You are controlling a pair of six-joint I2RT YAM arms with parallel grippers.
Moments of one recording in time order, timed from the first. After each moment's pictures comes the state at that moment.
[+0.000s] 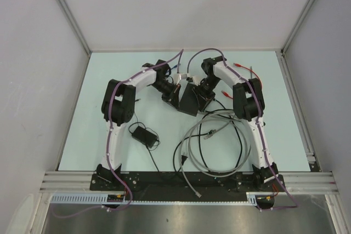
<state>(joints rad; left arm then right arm) -0.39 2.28 1.78 -0.93 0.79 0.24 0.38 2.47 2.11 -1.32 -0.58 -0.46</state>
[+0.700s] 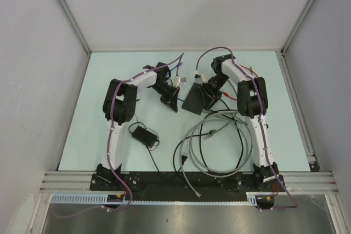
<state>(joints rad) -0.39 2.31 1.76 -0.91 0.72 0.25 0.29 2.50 2.15 -1.40 -0.64 -0.53</state>
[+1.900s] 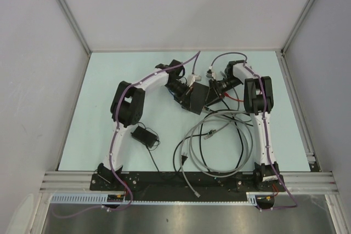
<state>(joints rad) -0.51 2.33 1.89 -0.91 0.80 0.29 0.15 2.59 2.10 -1.38 -1.11 -0.61</state>
